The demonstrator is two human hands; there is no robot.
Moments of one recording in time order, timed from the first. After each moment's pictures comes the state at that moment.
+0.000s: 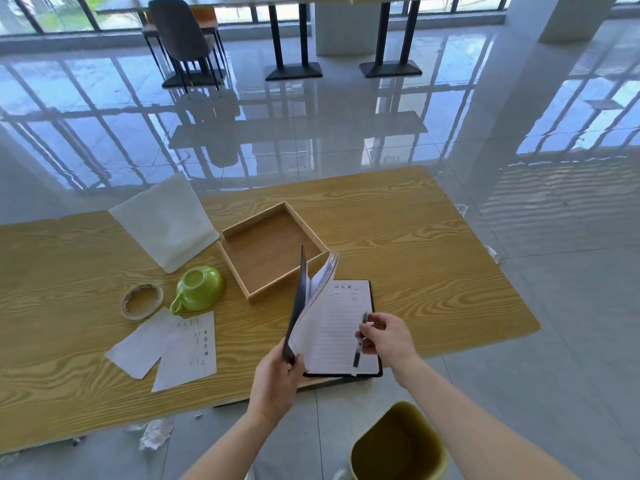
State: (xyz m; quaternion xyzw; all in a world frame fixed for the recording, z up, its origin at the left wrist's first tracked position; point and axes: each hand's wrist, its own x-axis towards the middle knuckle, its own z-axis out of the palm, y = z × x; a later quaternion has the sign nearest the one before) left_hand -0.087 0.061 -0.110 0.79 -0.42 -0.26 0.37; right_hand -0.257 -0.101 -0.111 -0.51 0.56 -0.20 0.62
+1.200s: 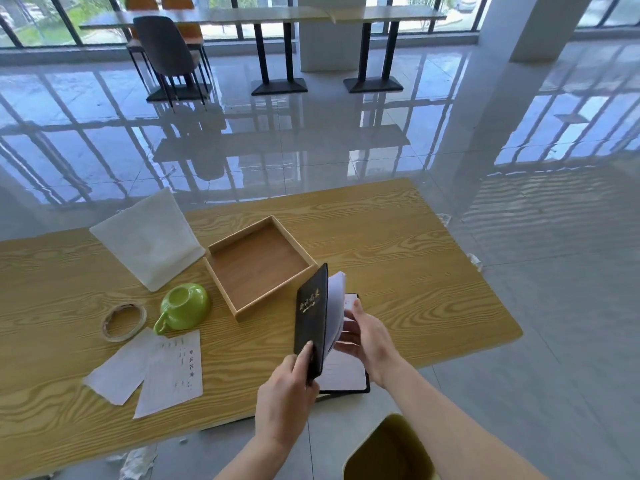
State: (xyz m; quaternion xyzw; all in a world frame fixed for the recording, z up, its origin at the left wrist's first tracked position) left_hand -0.119 0.048 -0.093 0.79 -0.56 -0.12 0.22; right_hand -0.237 -0.104 -0.083 -0.40 0.47 -0.23 0.76
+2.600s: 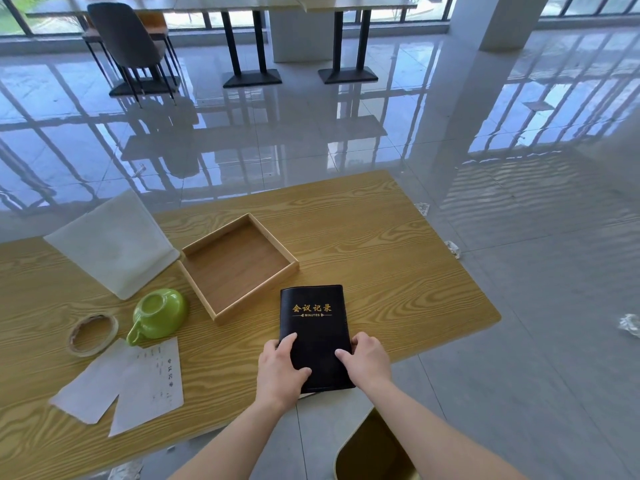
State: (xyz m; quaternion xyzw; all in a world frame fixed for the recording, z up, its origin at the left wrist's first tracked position) left_hand -0.106 -0.002 -0.123 0.82 -0.40 -0.32 0.23; right_hand -0.260 -0.089 -0.127 -0.67 0.66 -0.03 0.34
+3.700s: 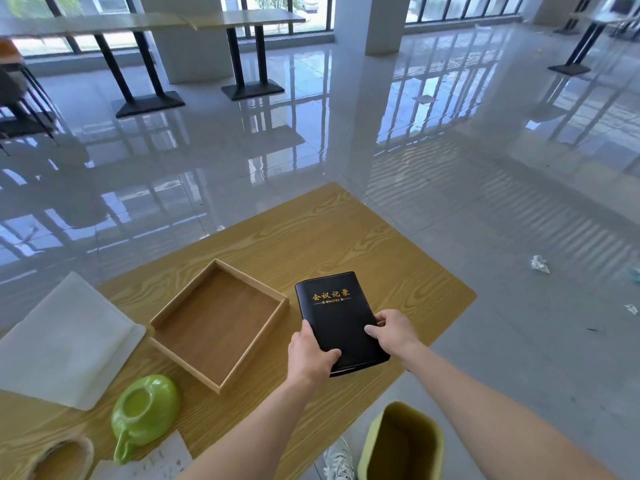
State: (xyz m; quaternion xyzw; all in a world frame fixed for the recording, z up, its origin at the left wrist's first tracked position) left_hand -0.067 -0.100 -0.076 0.71 -0.49 -0.44 0.24; right_hand -0.251 -0.150 -0.076 -0.53 0.74 -0.13 0.39
